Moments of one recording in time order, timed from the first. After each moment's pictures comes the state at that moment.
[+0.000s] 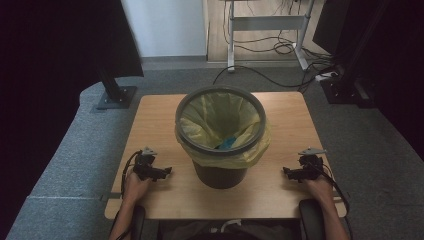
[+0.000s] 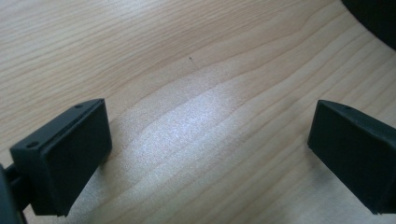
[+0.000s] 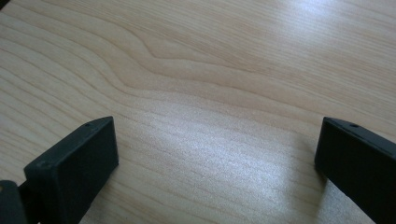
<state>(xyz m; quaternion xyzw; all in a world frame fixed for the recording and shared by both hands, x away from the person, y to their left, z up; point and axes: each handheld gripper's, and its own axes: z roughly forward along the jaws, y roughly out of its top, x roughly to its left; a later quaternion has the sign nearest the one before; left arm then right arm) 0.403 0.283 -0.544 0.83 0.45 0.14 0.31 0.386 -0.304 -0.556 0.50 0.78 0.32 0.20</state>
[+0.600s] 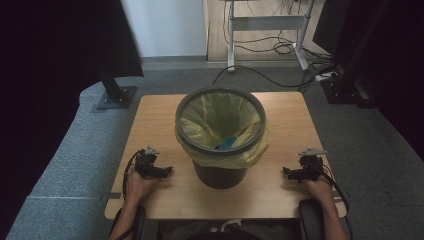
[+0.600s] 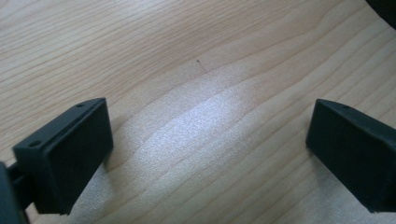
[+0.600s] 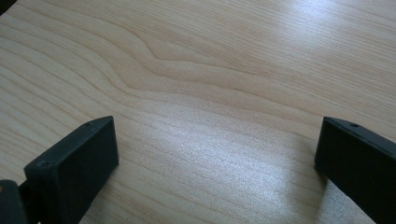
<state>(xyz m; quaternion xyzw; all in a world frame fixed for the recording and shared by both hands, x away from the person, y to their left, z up) 0.408 0.278 -0.543 0.83 0.45 0.15 0.29 0.385 -0.305 -0.558 0.49 0.78 0.33 0.21</state>
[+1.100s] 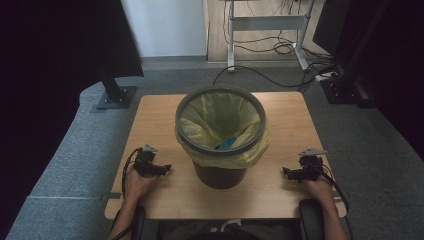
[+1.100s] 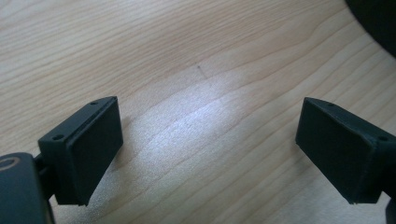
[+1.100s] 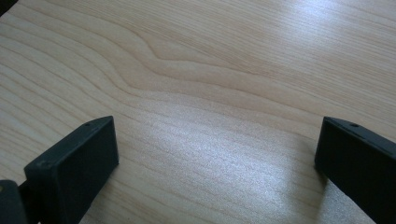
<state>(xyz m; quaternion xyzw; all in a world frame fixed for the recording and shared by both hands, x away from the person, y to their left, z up) 0.411 0.282 -0.534 0.83 0.46 0.12 0.30 0.385 -0.305 -0.558 0.49 0.78 0.33 0.20</state>
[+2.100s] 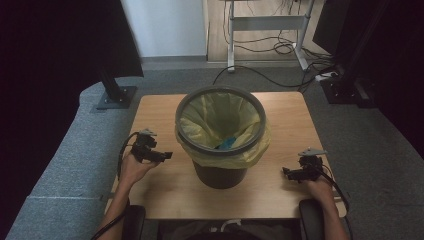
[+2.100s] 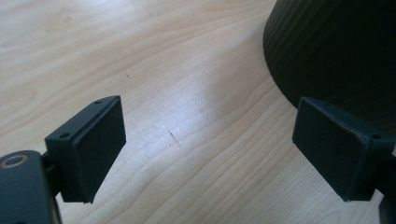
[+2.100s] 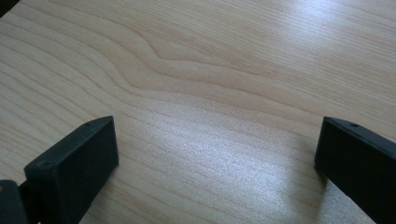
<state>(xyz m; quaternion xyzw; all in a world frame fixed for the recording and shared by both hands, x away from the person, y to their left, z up) 0.428 0.272 -0.462 0.84 0.43 0.10 0.32 0.385 -0.304 -0.558 0.49 0.78 0.33 0.20</state>
